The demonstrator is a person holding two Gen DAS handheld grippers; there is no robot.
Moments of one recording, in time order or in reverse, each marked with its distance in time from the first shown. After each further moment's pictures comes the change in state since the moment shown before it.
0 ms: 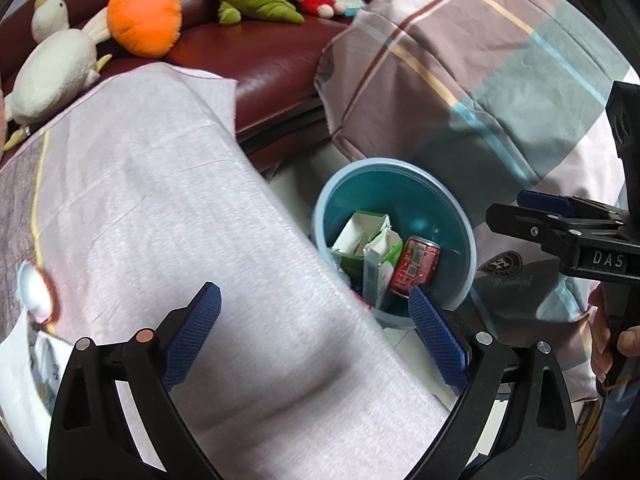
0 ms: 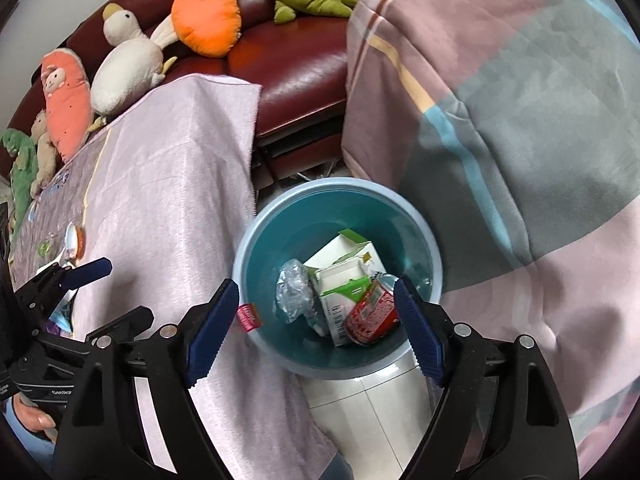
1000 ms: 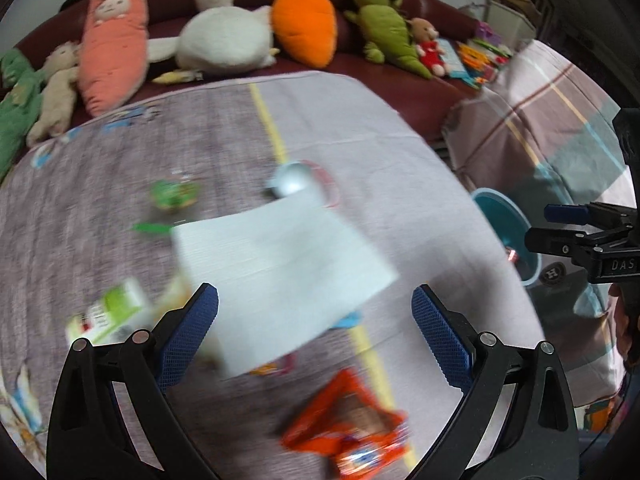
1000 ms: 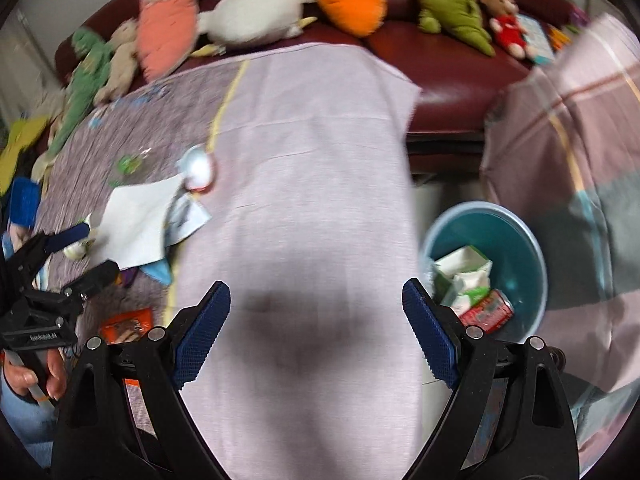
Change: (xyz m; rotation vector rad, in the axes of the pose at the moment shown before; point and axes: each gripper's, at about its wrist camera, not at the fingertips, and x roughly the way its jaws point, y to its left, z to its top) left arm -0.153 0.198 -0.134 -0.245 -0.152 0.185; right arm -0.023 0.224 -0.040 -0.330 0.050 0.077
